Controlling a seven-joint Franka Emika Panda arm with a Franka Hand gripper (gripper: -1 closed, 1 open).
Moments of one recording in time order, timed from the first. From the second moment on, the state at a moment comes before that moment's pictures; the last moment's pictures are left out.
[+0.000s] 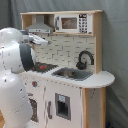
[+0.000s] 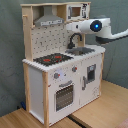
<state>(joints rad) -0.05 -0.27 0.71 -1.95 -1.31 2.11 -0.59</state>
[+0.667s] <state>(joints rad) -0.05 -0.34 0.72 -2.02 -1.19 2.00 -0.44</state>
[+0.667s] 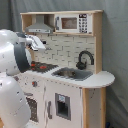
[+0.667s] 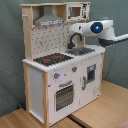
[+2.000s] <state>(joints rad) -0.05 -0.32 0.78 -2.00 -0.88 1.81 -0.17</state>
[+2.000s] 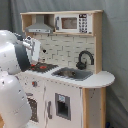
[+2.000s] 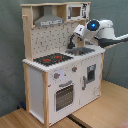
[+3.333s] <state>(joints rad) -0.08 -0.13 0.75 -1.83 -0.71 1.80 0.12</state>
